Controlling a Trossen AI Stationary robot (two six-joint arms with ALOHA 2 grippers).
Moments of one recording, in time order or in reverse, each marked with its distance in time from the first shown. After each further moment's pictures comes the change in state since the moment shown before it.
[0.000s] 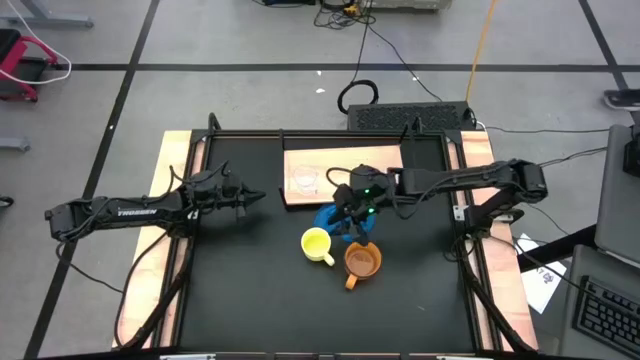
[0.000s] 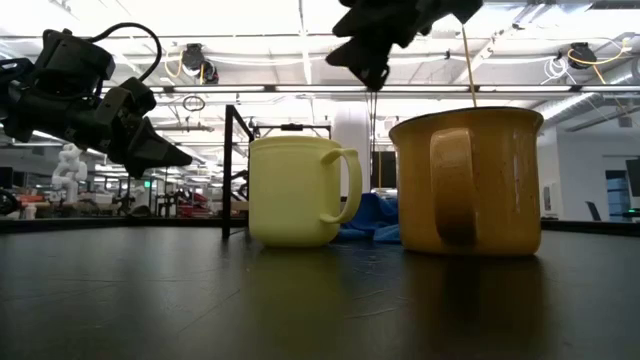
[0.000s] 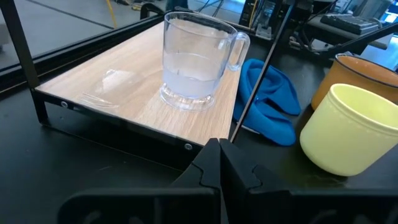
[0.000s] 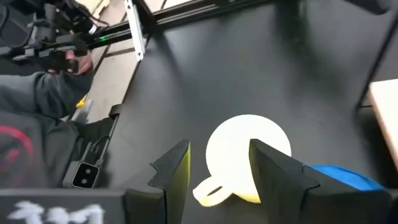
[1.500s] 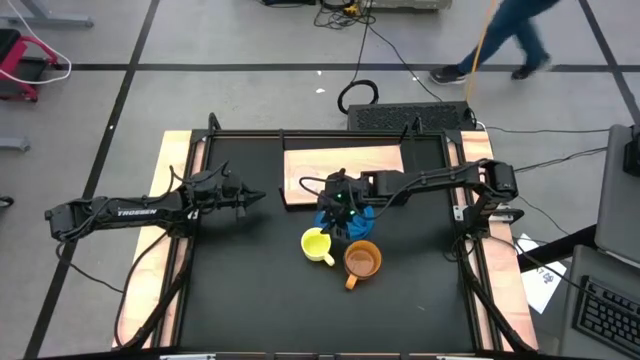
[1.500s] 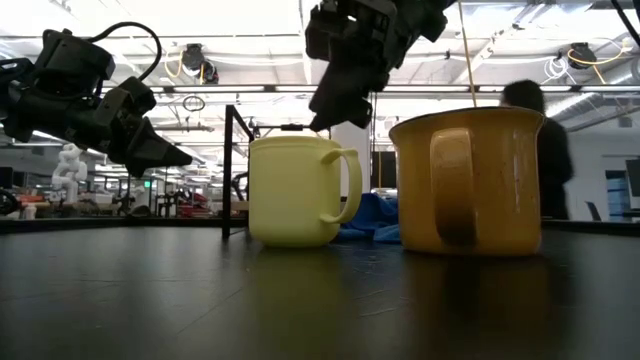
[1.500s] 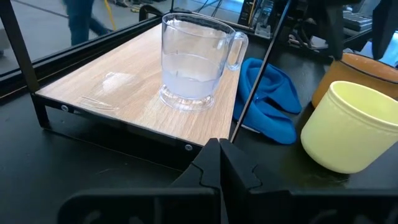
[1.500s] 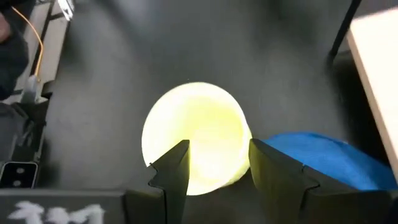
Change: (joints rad) left arm 0.000 0.000 0.000 0.000 0.002 0.024; right arm -0.002 0.223 0.158 -0.175 0.101 -0.015
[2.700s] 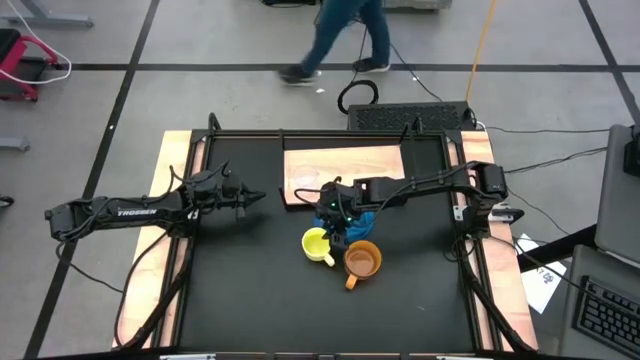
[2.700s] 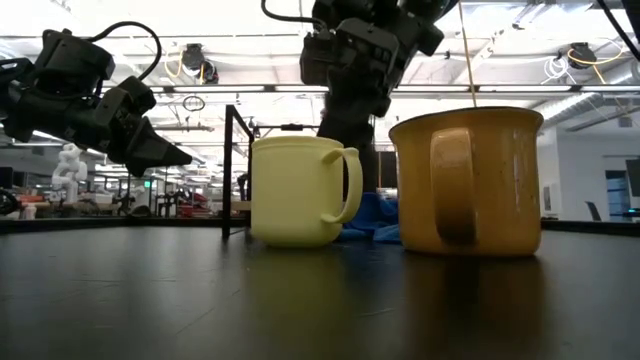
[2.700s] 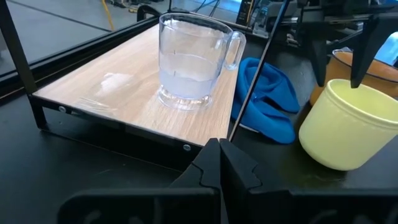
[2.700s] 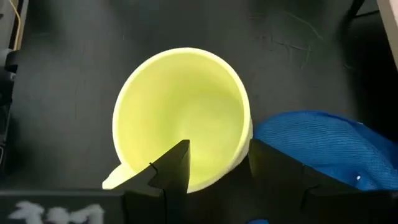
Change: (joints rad) left arm 0.000 0.000 -0.001 0.002 0.007 0.007; right arm 0.020 0.073 0.000 -0.024 0.030 -0.022
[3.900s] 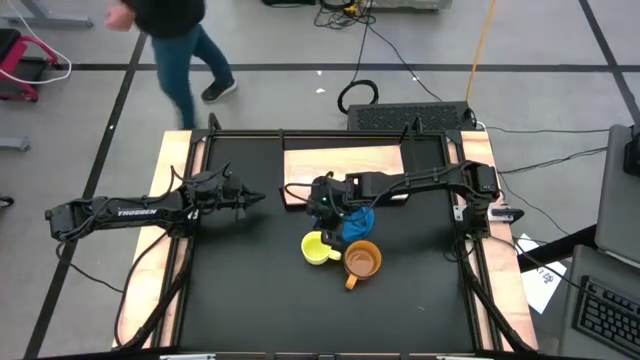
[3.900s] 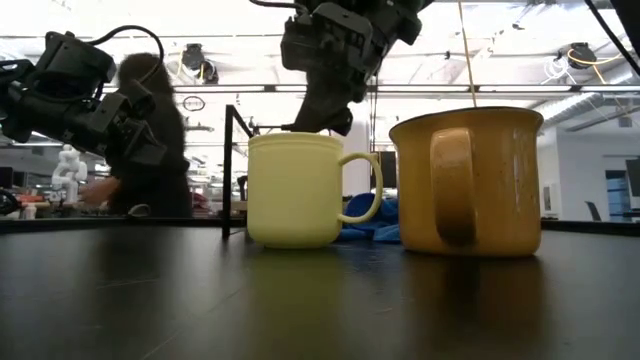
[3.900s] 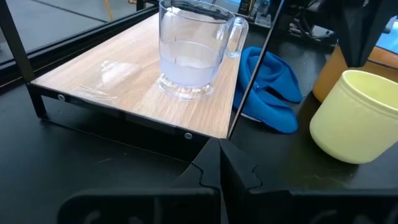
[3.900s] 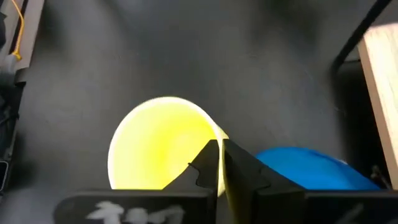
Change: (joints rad) left arm 0.000 0.000 0.000 -0.038 0.001 0.011; right arm -0.011 0.061 0.154 -0.079 -0.008 -0.044
